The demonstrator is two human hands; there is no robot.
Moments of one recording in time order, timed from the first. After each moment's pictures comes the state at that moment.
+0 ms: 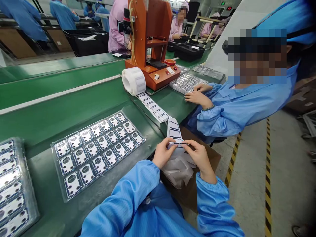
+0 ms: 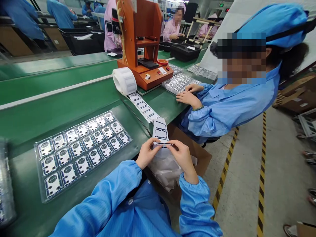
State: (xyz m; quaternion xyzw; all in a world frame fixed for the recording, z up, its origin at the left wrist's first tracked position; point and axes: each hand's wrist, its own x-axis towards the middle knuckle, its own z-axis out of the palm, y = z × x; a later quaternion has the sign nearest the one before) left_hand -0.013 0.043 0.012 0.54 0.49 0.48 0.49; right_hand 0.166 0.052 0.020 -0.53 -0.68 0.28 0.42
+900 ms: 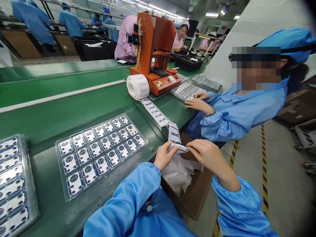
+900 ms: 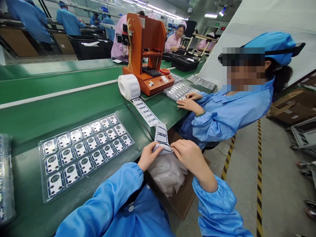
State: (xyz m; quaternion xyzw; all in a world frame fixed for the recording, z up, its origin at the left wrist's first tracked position) left_hand -0.018 0.042 0.018 0.56 0.49 0.47 0.48; right_hand 0.173 0.053 0.095 -0.40 -0.89 -0.07 0.19
